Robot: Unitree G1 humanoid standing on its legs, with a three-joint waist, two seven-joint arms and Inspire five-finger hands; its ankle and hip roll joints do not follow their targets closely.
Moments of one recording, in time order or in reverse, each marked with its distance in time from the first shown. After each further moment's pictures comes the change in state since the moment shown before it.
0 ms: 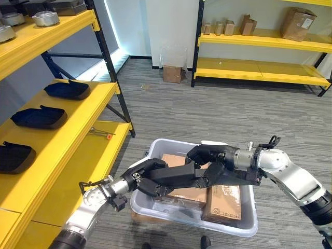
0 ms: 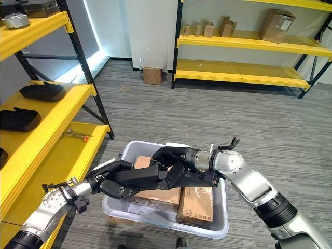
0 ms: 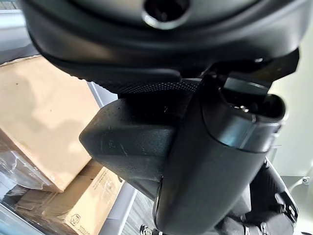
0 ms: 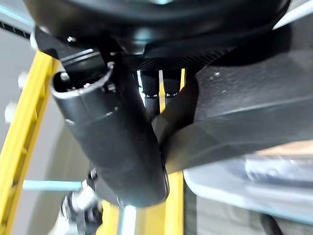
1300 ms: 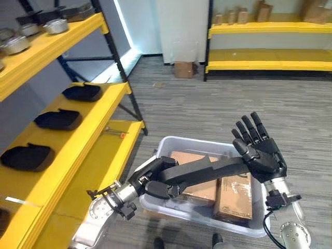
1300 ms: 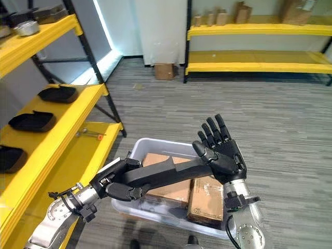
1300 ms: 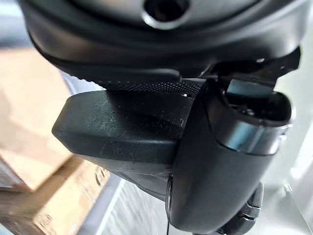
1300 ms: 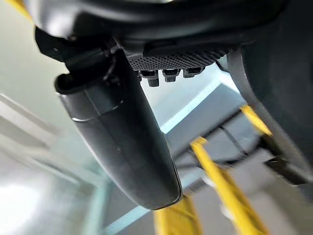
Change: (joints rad) left arm 0.156 -0.109 0.100 -0.273 0.054 -0.016 0.074; right arm 0.481 0.410 -0.468 0.126 0.607 -0.474 -0.164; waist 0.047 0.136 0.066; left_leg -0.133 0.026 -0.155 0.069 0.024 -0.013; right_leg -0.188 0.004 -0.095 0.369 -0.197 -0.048
